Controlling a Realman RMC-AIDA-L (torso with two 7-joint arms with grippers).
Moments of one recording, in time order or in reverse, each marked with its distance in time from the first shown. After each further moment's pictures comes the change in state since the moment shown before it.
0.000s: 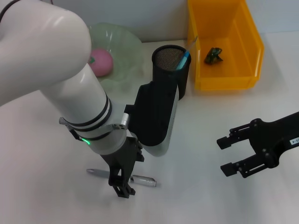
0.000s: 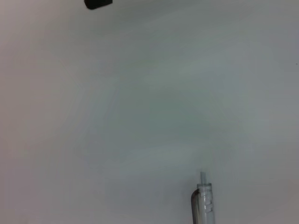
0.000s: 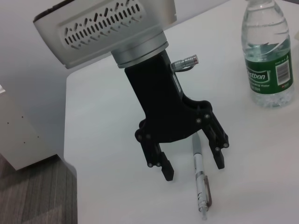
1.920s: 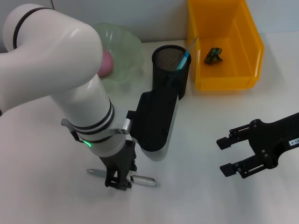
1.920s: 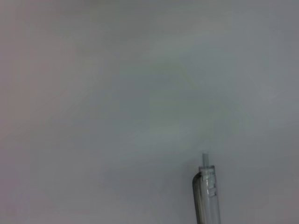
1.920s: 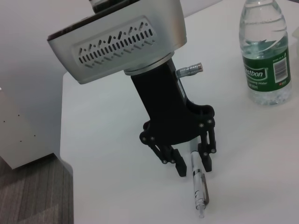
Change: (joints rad) left arm -0.048 0.000 0.055 -0.105 -0.004 -0.053 0.006; right arm -0.008 0.006 -0.004 -0.007 0.000 0.012 -0.003
